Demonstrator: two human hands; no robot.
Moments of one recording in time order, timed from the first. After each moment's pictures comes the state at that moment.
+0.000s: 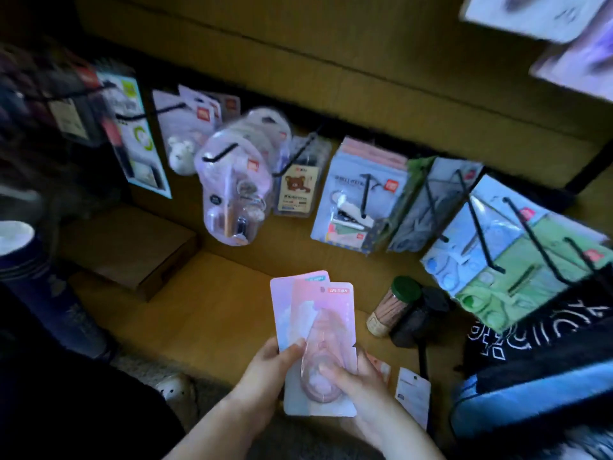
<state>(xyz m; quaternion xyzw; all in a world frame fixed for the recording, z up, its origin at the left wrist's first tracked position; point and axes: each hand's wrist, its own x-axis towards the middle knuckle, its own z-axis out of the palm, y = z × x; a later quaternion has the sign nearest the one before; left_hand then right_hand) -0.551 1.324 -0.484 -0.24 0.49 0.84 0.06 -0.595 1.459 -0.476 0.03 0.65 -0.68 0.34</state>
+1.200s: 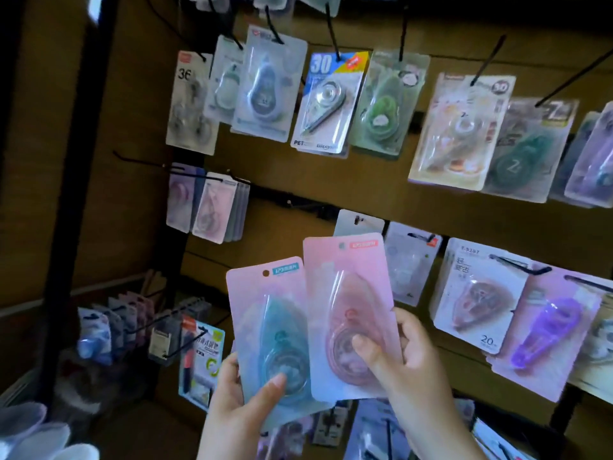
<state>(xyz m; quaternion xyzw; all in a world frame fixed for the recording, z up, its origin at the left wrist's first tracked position) -0.504 1.209 -0.222 -0.04 0.43 0.83 -0.35 -0.576 1.348 -0.157 -0.32 0.72 -0.61 -0.09</state>
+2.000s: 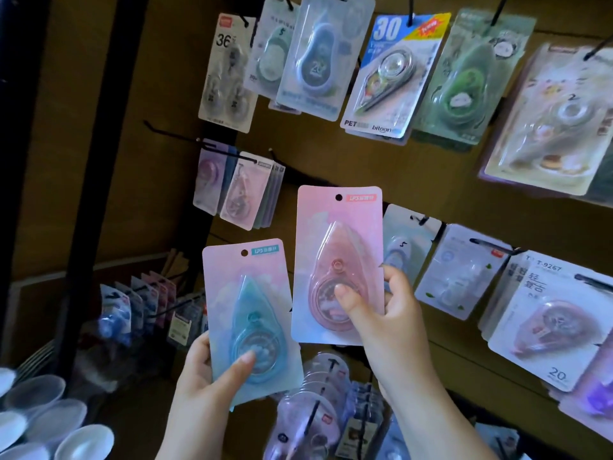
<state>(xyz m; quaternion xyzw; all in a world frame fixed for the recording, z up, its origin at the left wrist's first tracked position) -0.511 1.144 -0.234 -0.10 0.41 0.80 -0.42 -0.592 1.261 -0.135 -0.36 0.71 -0.59 -0.10</state>
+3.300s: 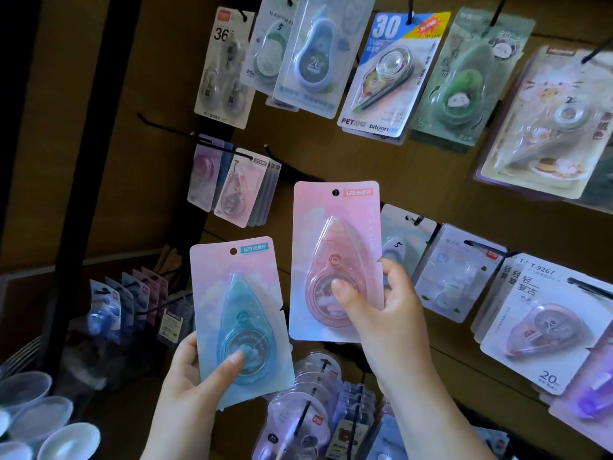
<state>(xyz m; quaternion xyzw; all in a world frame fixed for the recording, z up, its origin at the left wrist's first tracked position) -0.510 1.144 -0.239 -0.09 0.41 0.81 -0.41 -0.591 1.266 -0.126 -0.36 0.74 -0.56 -0.13</state>
